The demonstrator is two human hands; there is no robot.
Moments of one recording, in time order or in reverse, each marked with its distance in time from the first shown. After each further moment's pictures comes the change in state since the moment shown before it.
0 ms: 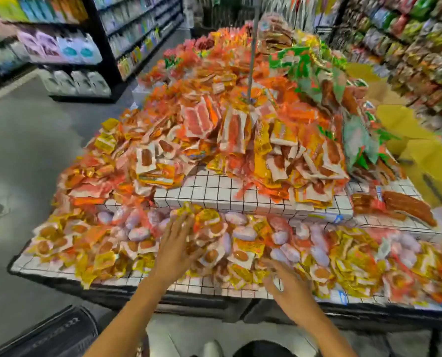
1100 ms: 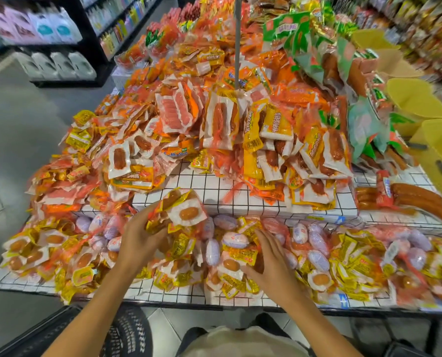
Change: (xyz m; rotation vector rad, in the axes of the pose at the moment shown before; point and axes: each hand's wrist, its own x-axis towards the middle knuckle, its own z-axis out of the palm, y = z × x) left_hand 0.061 -0.007 -0.036 -0.422 0.197 -0.080; right_hand 0.075 0.000 -0.003 -0.170 0.011 0.059
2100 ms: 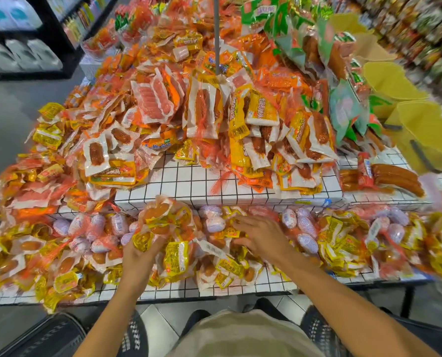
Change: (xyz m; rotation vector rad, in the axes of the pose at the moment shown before) left_hand -0.046 -0.026 0.036 -0.428 0.020 -0.438; right_hand 0.048 -0.004 -0.028 -0.353 -0.027 -0.368
